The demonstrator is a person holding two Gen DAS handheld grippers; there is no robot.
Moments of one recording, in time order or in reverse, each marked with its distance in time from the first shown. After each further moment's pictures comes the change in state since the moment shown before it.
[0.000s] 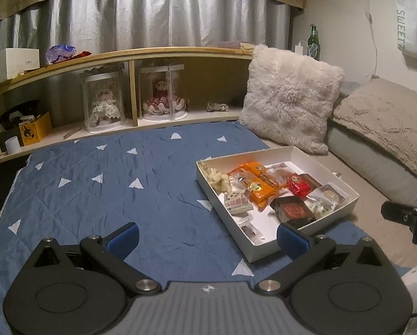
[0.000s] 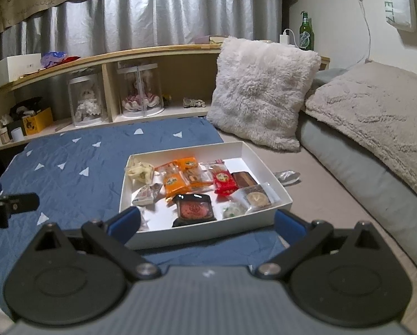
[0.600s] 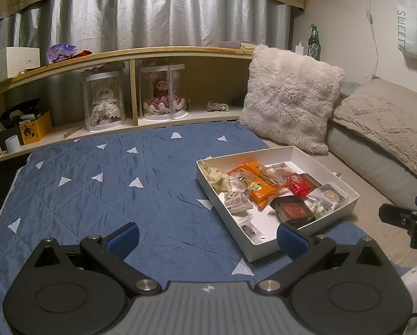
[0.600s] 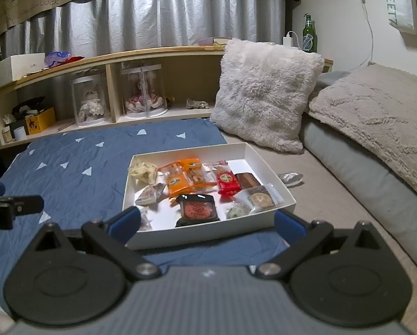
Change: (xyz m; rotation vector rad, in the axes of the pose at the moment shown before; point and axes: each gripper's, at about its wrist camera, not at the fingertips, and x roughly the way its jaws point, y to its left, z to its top) left arm -0.001 0.002 0.000 -0.007 -0.003 -0.004; right arm 0.003 0.001 -0.003 -0.010 -0.003 0.012
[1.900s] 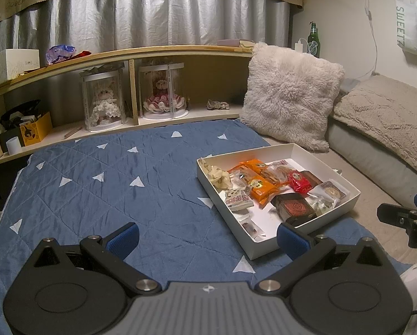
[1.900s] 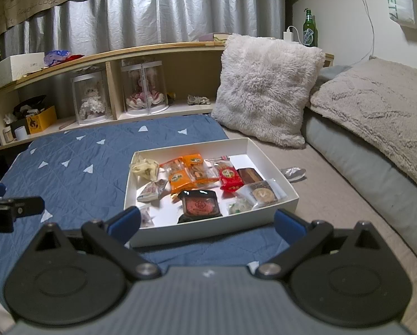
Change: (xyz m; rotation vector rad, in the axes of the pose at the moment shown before) left arm 0.000 0.000 -0.002 0.004 0.006 0.003; right arm 0.001 0.003 -0.004 0.009 0.012 0.006
